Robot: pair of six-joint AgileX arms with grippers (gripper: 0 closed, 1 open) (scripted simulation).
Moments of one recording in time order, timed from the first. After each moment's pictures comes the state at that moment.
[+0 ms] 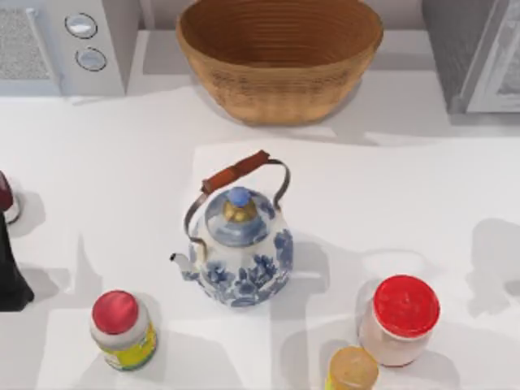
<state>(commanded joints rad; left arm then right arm) 0.00 0.00 0.00 0.00 0.00 0.00 -0.01 0.42 0.32 -0.26 -0.24 -0.33</state>
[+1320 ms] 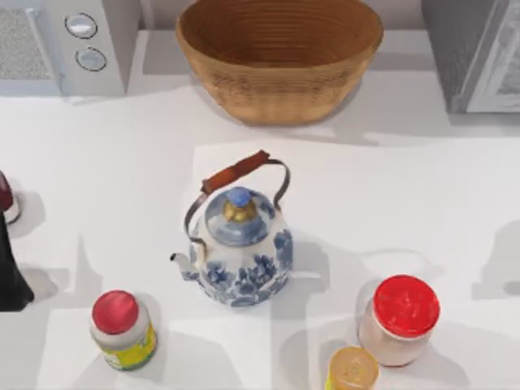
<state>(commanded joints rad) 0.00 0.00 0.00 0.00 0.00 0.00 0.04 0.16 0.16 -0.08 0.00 0.00</state>
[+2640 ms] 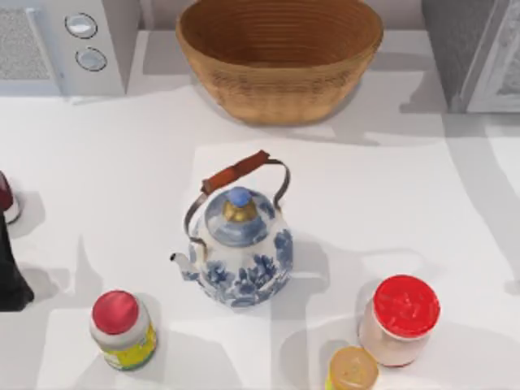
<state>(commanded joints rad) 0.00 0.00 0.00 0.00 0.00 0.00 0.19 1.30 1.79 -0.50 0.19 0.02</state>
